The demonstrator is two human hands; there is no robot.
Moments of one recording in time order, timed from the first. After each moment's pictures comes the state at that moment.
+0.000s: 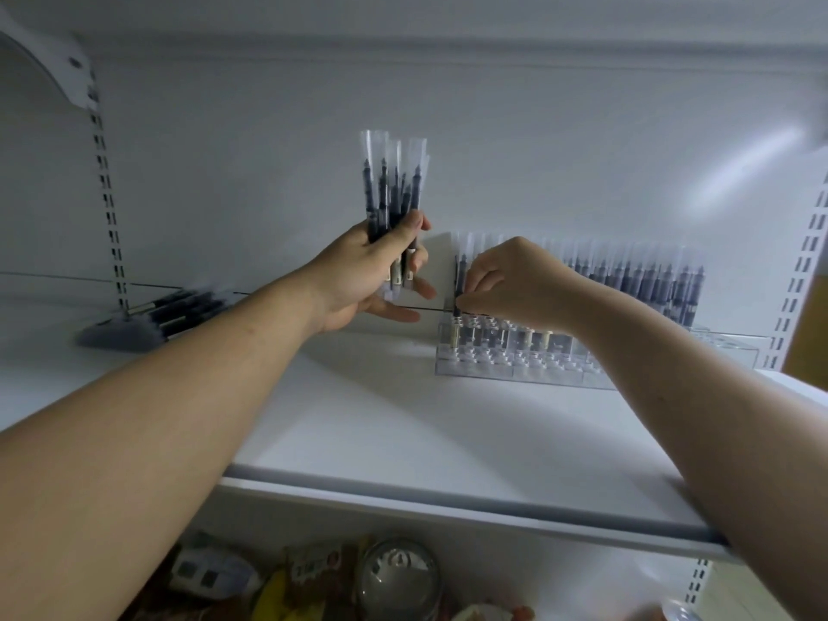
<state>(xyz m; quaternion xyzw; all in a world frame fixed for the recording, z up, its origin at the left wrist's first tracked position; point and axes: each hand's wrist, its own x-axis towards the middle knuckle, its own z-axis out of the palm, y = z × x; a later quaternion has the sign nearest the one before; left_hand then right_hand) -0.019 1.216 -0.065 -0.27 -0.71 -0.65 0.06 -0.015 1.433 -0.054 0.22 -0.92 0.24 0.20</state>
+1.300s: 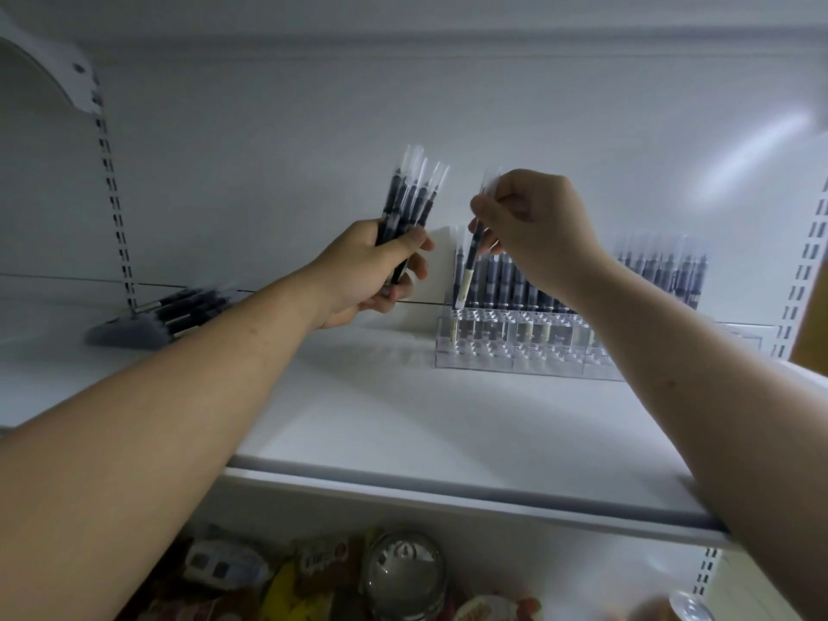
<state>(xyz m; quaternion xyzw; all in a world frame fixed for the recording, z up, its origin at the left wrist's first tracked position) -0.022 1.219 -0.066 -0.23 -0.74 -0.62 0.09 -0.008 1.432 -0.035 0.26 -0.80 0.41 0.36</state>
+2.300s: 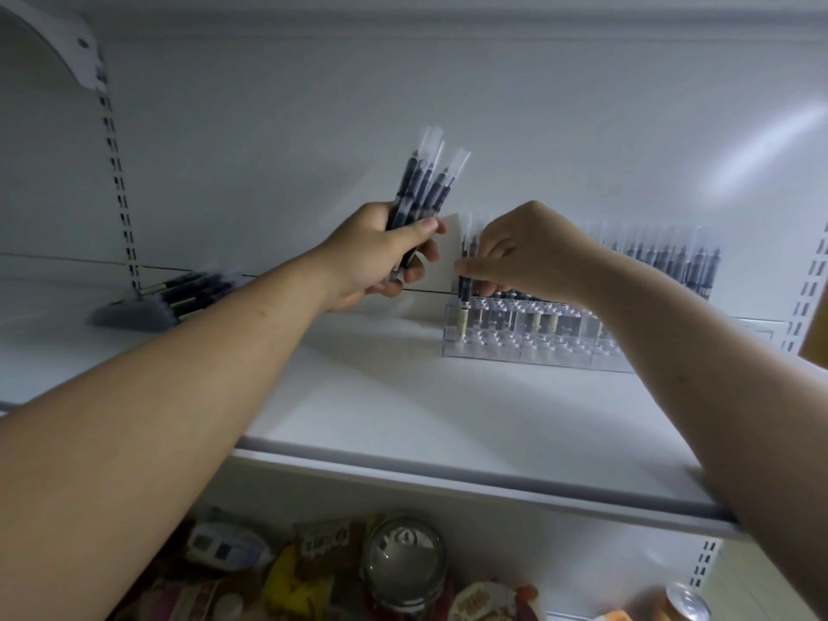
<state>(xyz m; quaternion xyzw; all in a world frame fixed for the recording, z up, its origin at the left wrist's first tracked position) -0.023 1.216 -0.065 -0.25 -0.76 -0.59 0.11 -0.003 1.432 -0.043 0.23 -0.92 0.22 0.21</state>
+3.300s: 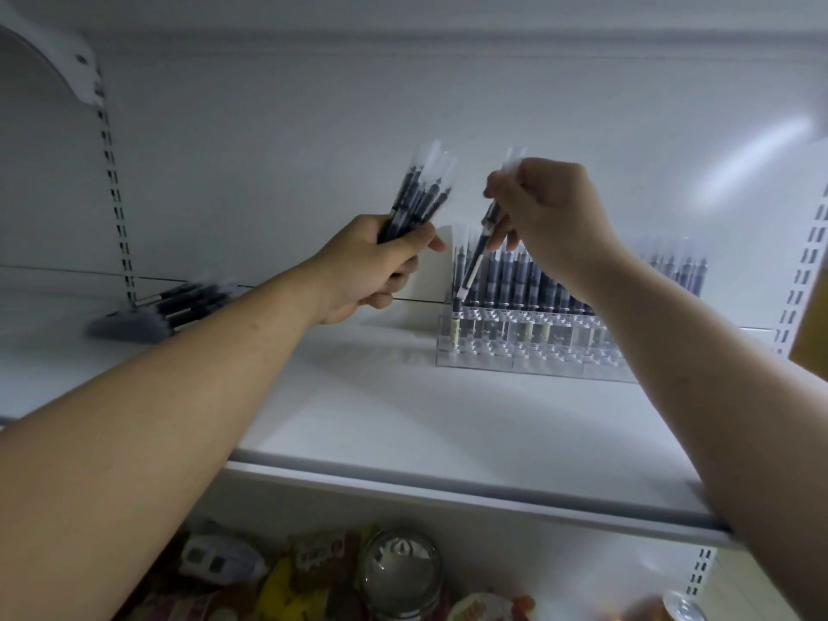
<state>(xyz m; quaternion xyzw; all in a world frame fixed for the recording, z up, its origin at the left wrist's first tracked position) -0.020 1.214 -0.065 -0.26 -0.76 -0.58 0.09 -0.005 1.438 -0.029 0.27 -0.78 0.42 0.37</state>
